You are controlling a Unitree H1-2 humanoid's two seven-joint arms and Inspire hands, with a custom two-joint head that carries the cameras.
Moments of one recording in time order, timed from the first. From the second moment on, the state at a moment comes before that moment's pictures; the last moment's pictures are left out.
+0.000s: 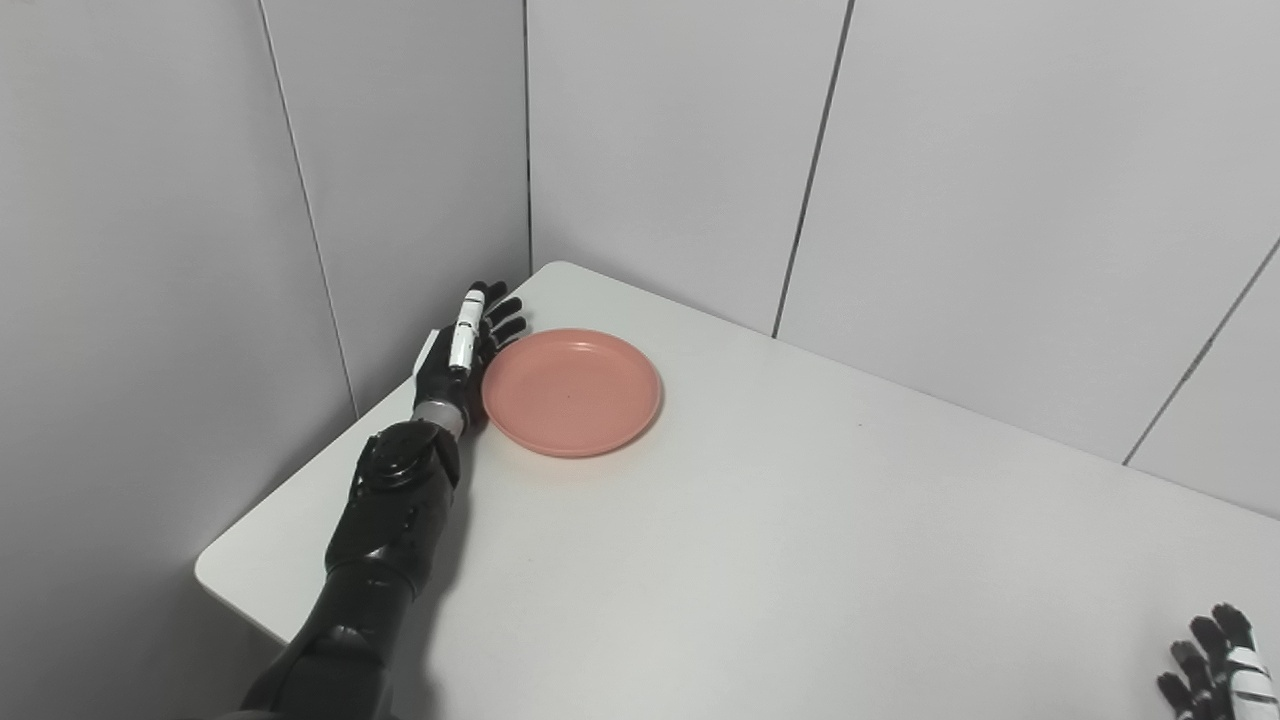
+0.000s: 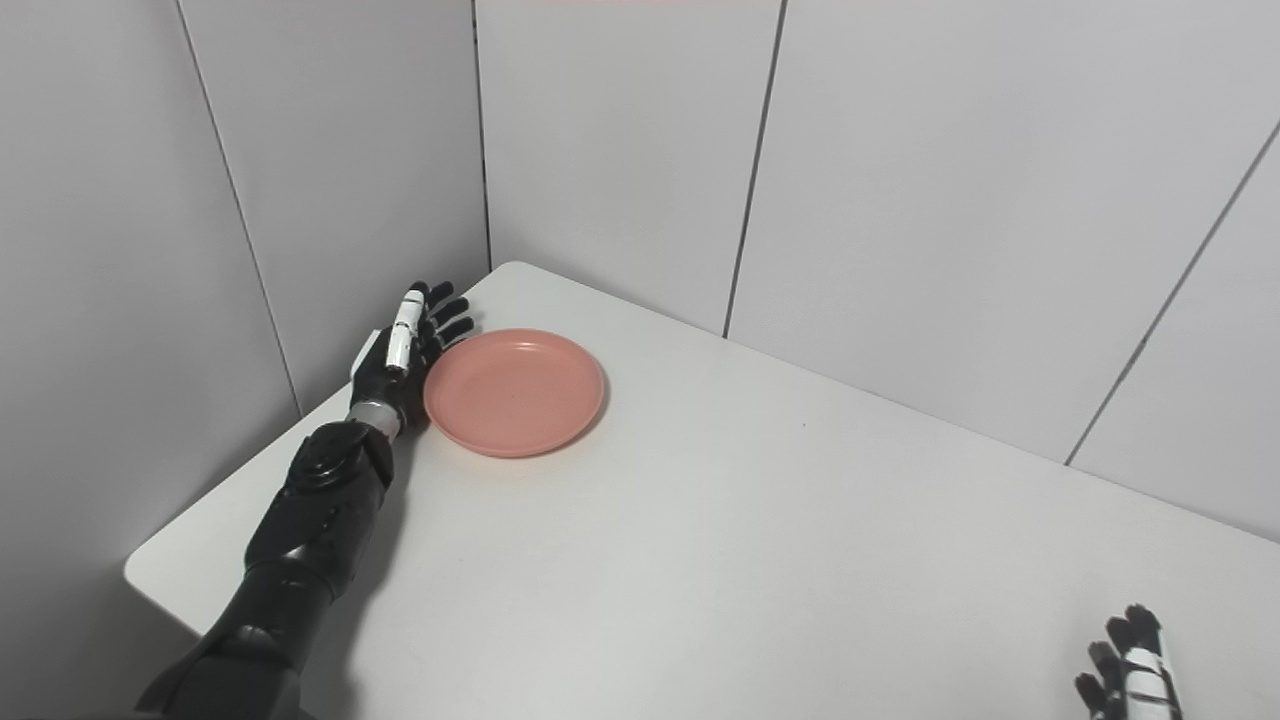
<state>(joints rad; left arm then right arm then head) -0.45 0.36 0.40 0.60 -0.38 0.02 -0.05 -0.03 -0.08 -0.01 -0.40 0.14 0.47 0.07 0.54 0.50</state>
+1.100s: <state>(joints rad) -0.42 0.26 0.32 0.41 -0.36 0.16 -0.04 -0.03 -0.09 0.01 -0.40 0.17 0.47 0.07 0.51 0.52</state>
